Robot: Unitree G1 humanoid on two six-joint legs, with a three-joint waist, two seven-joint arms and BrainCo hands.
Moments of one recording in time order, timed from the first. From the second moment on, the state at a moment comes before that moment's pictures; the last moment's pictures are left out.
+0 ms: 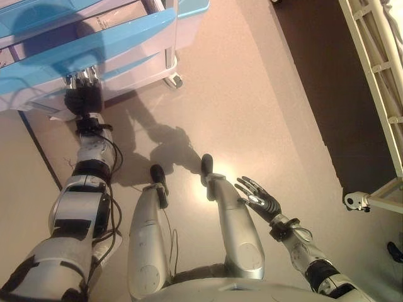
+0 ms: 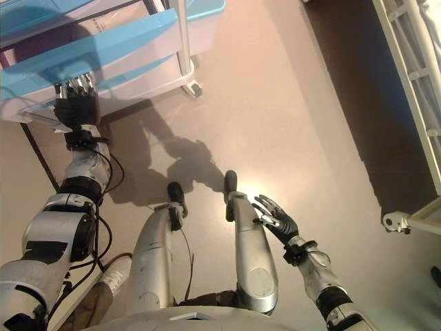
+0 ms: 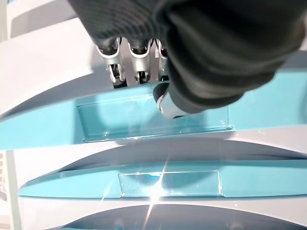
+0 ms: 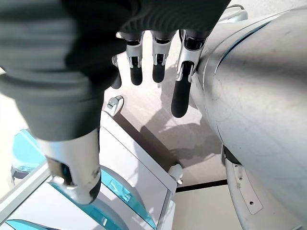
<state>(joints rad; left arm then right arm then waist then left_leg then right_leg) -0.84 0.50 0.00 1.02 -1.98 -0.17 -0.78 -0.09 -0.35 0.38 0.76 0.92 -0.24 0.62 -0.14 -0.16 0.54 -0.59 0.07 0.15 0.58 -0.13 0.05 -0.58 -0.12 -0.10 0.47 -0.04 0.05</state>
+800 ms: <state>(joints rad) -0.42 0.31 0.01 0.98 -1.87 -0.01 -1.01 -0.04 -0.35 0.44 0.66 0.90 -0.18 0.54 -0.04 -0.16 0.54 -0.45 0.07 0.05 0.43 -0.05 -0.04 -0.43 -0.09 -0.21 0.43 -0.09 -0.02</state>
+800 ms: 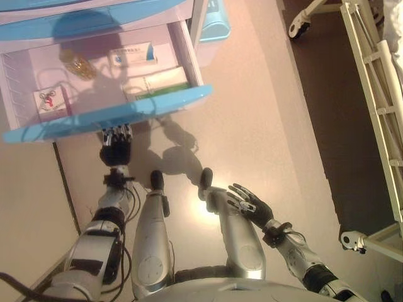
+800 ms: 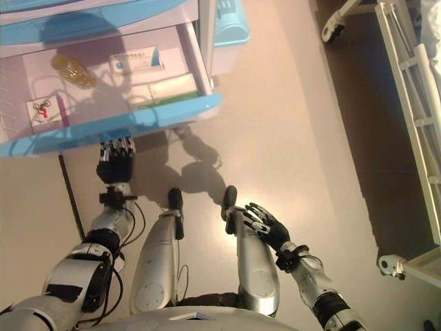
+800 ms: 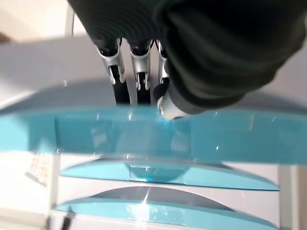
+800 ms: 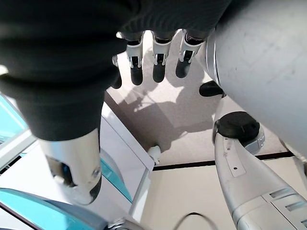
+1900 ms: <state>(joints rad) -0.24 0.31 0.12 1.22 -1.77 0.15 -0.49 0.00 -0.33 0.39 0.66 0.85 -0.15 0.54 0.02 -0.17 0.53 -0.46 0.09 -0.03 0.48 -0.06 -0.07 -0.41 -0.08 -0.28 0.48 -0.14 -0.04</state>
